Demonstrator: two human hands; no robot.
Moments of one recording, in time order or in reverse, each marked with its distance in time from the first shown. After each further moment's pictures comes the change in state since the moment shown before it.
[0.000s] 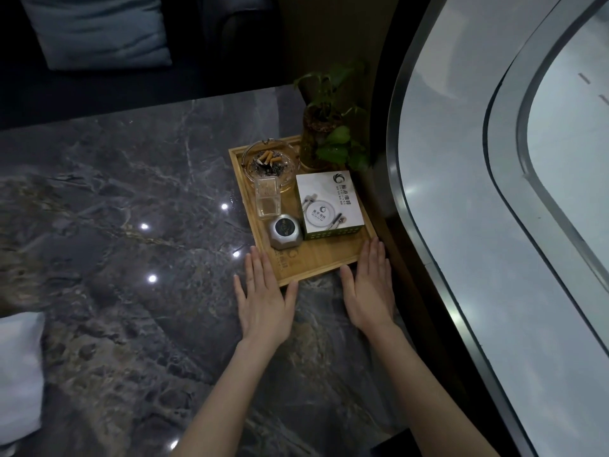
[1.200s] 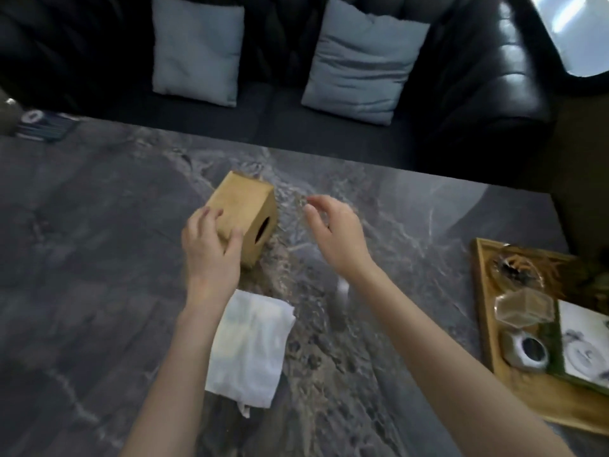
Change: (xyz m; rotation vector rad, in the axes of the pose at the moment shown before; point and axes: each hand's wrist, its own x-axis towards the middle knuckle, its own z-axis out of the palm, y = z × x) left_hand -0.011 -0.303 -0.276 -0.359 0.747 -0.465; right_hand 0.005 -0.452 0.051 0.407 -0.183 -0.769
